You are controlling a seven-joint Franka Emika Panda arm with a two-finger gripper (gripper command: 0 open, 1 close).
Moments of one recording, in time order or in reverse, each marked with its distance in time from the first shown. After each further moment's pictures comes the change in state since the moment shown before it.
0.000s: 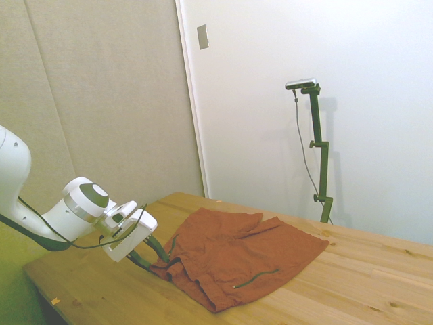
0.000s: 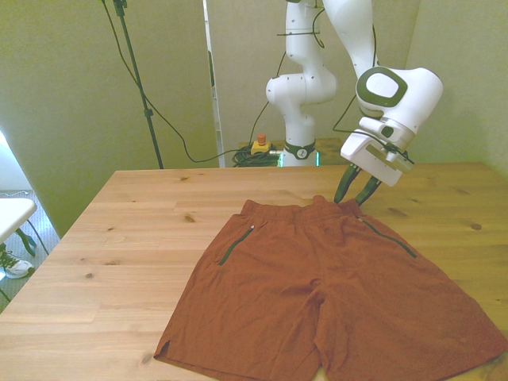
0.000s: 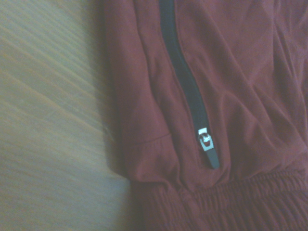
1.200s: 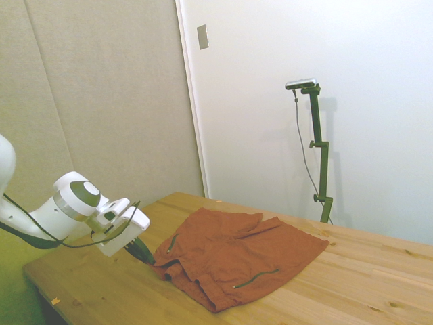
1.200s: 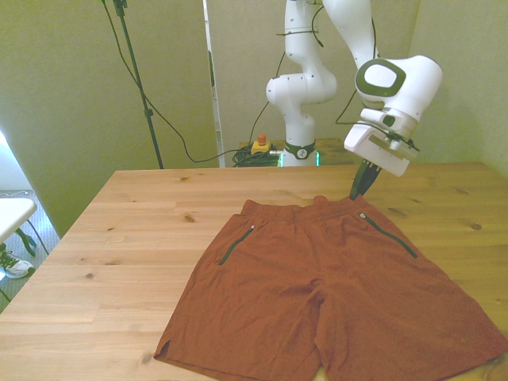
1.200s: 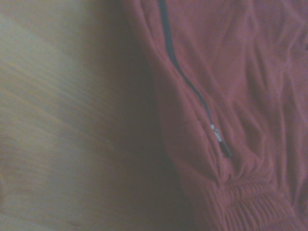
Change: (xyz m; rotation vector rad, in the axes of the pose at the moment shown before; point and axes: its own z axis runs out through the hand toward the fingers) arm 0.010 0.028 -0.048 0.100 -0.008 0.101
